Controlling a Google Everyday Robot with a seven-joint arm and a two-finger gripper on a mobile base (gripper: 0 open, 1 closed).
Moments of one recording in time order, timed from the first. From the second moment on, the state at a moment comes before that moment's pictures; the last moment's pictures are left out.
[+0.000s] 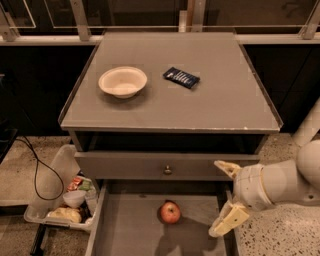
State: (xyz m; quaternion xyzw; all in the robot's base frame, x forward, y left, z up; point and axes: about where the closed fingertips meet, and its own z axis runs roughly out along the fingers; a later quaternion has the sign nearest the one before) arm 0.397 -0.162 0.712 -0.56 0.74 0.18 0.31
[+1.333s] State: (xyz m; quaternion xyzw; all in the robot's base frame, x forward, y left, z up) arm 0.408 -0.127 0.568 -0.55 0.75 0.22 0.31
